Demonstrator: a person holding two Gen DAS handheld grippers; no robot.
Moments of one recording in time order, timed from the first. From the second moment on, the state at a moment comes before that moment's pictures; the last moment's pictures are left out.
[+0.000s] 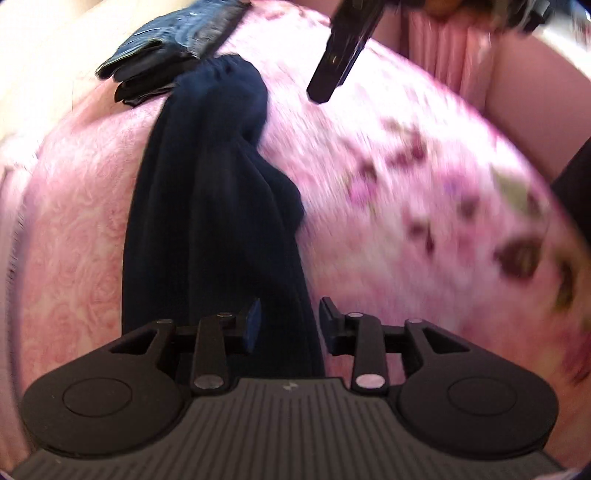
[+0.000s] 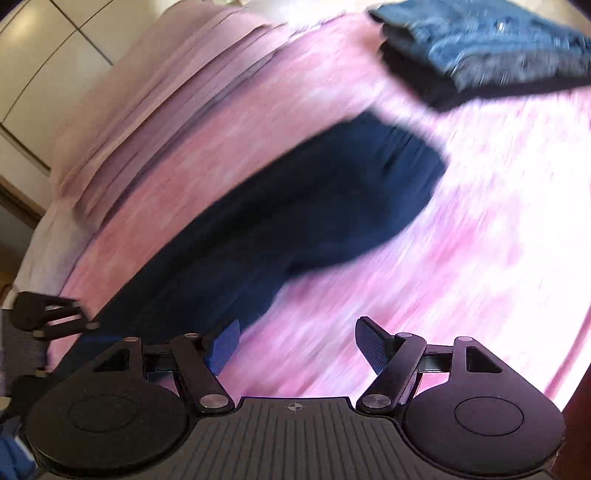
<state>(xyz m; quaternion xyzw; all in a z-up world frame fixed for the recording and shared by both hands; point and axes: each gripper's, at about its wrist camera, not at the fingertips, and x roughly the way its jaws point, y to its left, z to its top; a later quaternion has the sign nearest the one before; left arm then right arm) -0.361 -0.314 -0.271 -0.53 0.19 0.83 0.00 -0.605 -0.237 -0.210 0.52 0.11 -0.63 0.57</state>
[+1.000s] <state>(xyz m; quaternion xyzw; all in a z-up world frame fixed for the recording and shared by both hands) -0.362 -0.422 -0.232 -0.48 -0.04 0.88 -0.03 -0.507 -0.284 -0.264 0.42 0.11 -0.71 0.56</state>
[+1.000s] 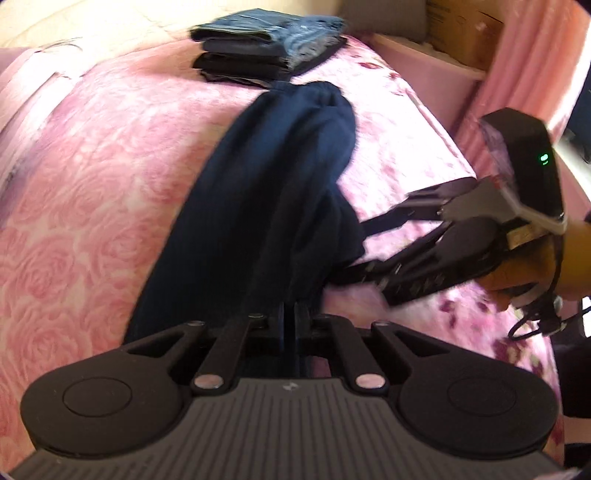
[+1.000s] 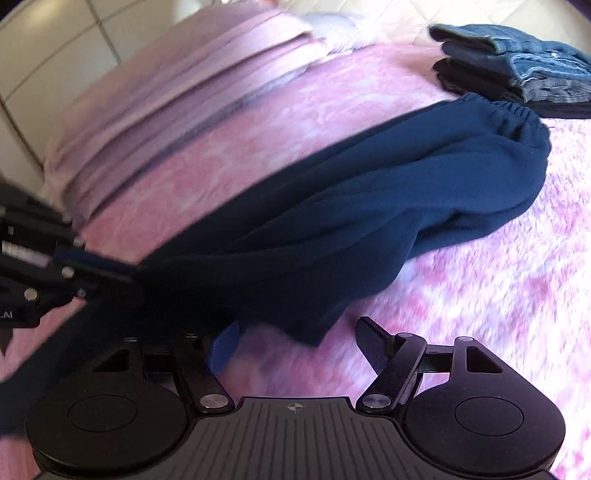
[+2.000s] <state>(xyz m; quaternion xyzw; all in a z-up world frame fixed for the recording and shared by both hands) -0.357 -0.333 -0.279 -0.50 0.15 0.85 0.02 -0.551 -0.235 -0.252 0.51 0.08 -0.70 0.49</state>
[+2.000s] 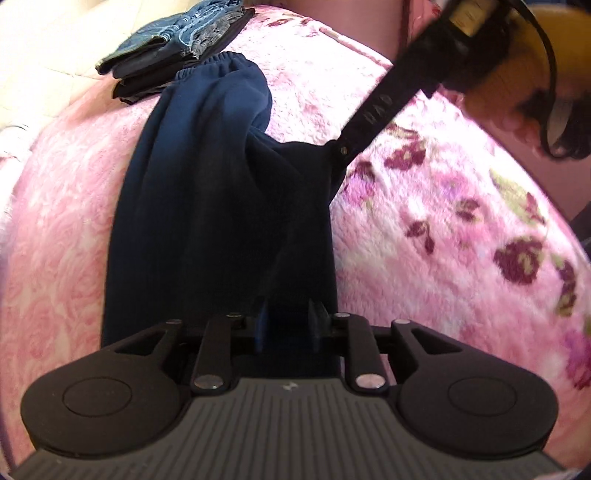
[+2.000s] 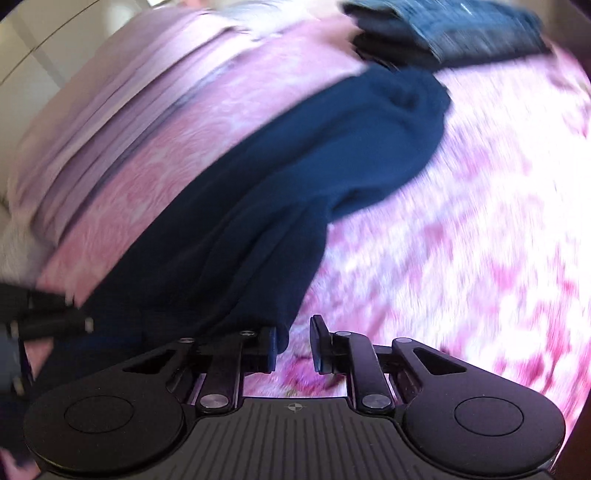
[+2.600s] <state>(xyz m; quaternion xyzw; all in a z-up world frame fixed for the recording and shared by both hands) -0.364 -0.327 -0.261 -0.48 0.20 0.85 -0.02 -0.563 -0.241 -0.239 0.53 0.05 -0.68 0.51</state>
